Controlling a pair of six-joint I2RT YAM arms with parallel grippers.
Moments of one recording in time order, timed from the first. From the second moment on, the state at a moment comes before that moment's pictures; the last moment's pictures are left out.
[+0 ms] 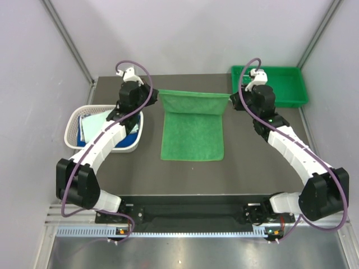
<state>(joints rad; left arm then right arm) -0.32 1.44 1.16 0.04 -0.05 -0.59 0.31 1.30 1.05 0.01 0.01 0.31</state>
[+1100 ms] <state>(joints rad) -0.35 1.27 0.82 0.05 -0.01 -0.66 0.34 1.12 0.71 0.04 0.00 0.37</state>
